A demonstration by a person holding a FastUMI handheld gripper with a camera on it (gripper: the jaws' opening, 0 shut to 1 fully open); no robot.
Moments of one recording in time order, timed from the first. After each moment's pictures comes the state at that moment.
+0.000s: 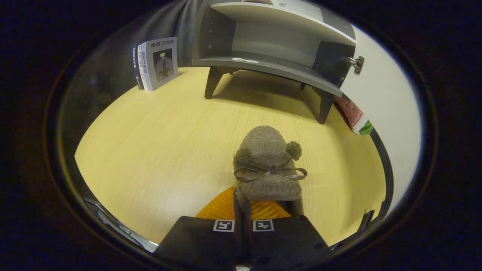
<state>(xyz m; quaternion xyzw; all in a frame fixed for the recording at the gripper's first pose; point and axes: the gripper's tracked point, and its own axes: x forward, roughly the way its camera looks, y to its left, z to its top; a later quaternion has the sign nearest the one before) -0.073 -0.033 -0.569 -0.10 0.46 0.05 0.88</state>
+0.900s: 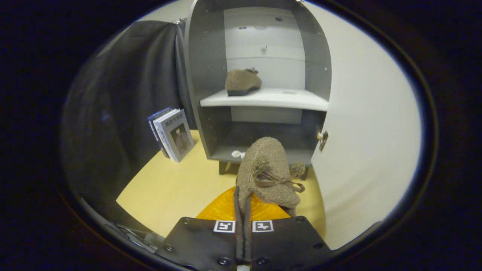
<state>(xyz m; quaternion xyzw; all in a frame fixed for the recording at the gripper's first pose) 0.006 -0.024 -0.297 -0.03 0.30 0.09 0.95</state>
